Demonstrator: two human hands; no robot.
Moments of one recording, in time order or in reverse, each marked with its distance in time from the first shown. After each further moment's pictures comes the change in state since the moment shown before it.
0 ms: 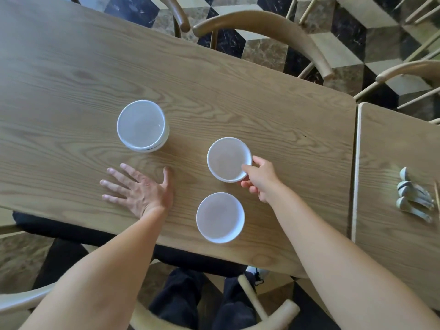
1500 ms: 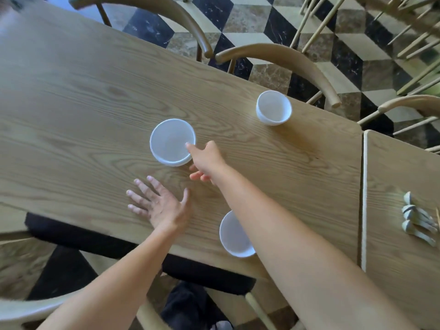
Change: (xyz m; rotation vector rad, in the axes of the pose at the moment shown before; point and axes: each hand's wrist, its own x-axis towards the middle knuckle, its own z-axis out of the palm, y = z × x) left_hand 0.009 -0.009 -0.005 -0.056 -0.103 0.128; right_hand -0.044 -0.098 0.158 -0.305 -0.132 -0.155
